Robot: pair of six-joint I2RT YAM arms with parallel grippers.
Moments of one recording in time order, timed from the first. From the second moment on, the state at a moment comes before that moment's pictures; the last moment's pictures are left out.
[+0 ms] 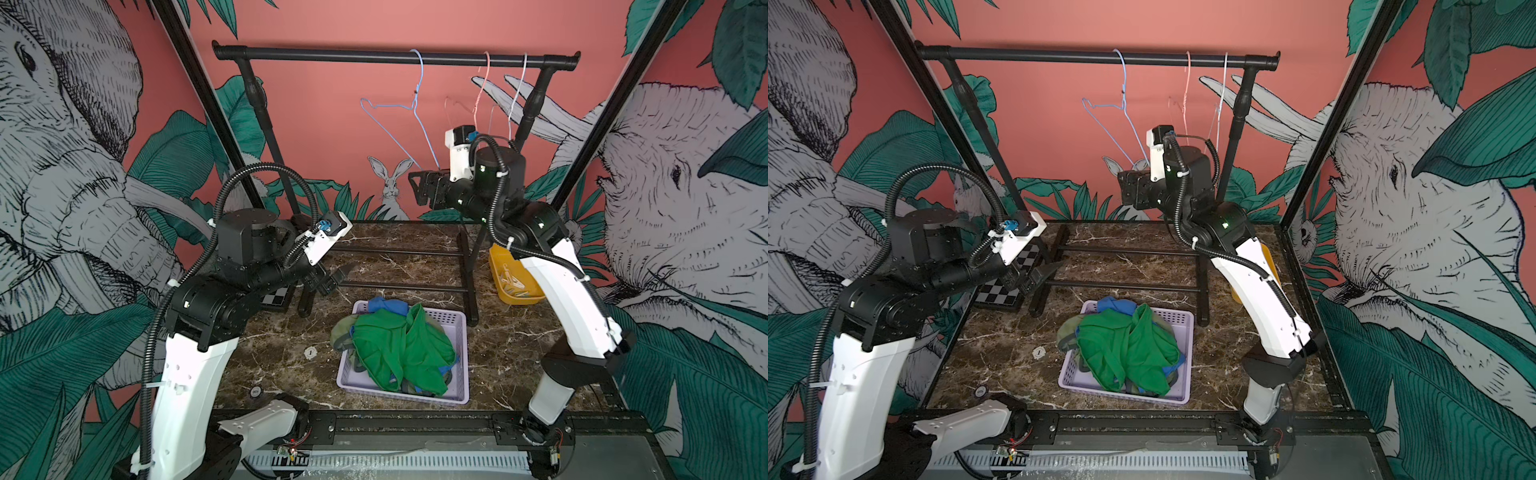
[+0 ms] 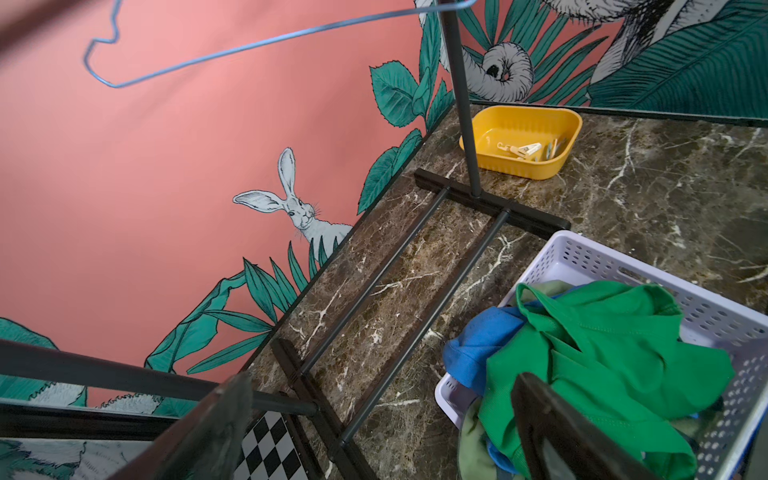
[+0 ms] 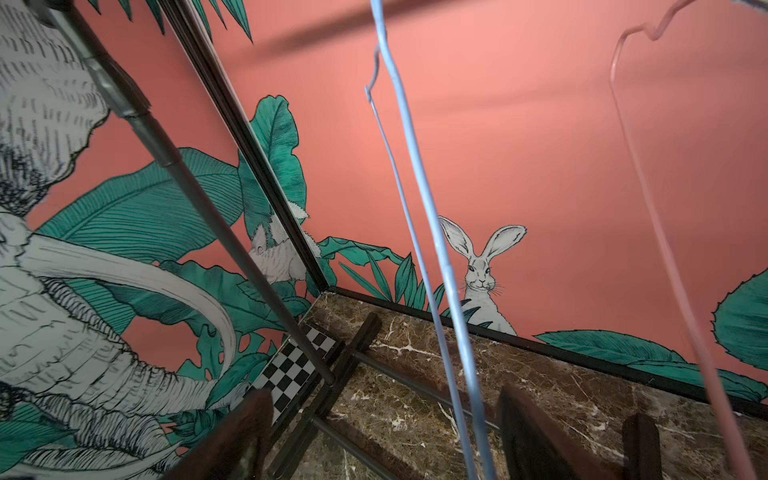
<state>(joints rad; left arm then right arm) -0.43 1.10 1.80 -1.09 0.22 0.55 0.74 1.70 2.35 -0.80 0.14 0.26</state>
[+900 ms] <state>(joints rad) -0.19 0.98 1.28 -0.79 -0.03 0.20 0.79 0.98 1.38 -0.63 -0.08 0.07</state>
